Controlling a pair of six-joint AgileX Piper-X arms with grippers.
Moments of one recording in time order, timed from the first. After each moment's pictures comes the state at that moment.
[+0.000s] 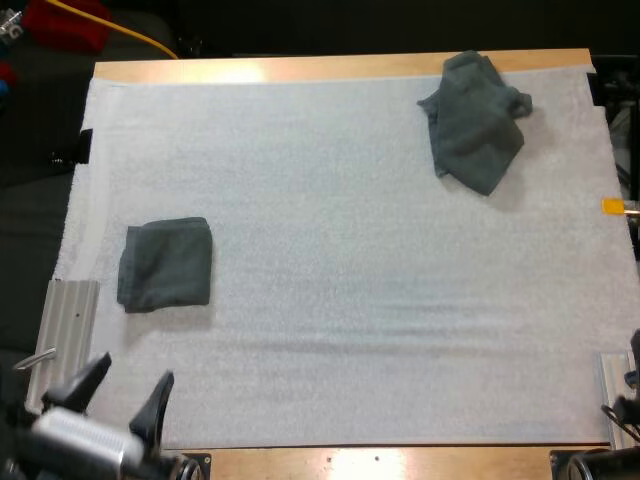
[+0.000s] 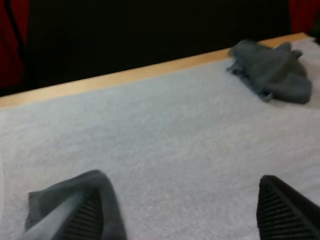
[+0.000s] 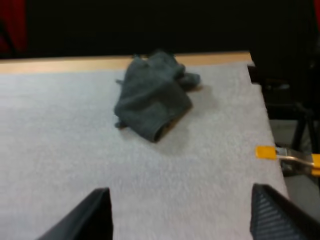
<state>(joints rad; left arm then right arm) -0.13 0.15 -1.06 1.32 0.18 -1.72 0.14 0.21 -1.02 1.29 0.07 -1.79</state>
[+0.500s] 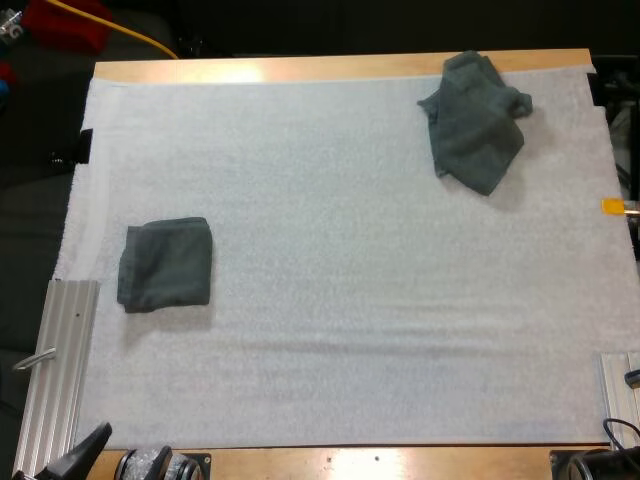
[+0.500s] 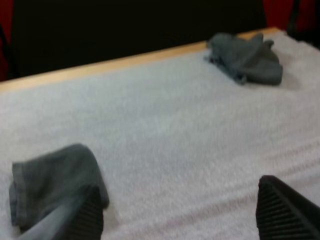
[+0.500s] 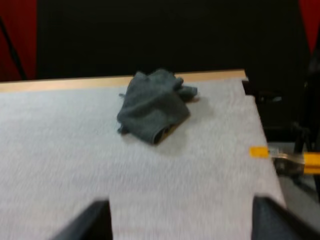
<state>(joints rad) -0.13 -0.02 -1.07 1.51 0.20 -1.72 0.14 -0.01 -1.02 1.44 0.07 -1.79</state>
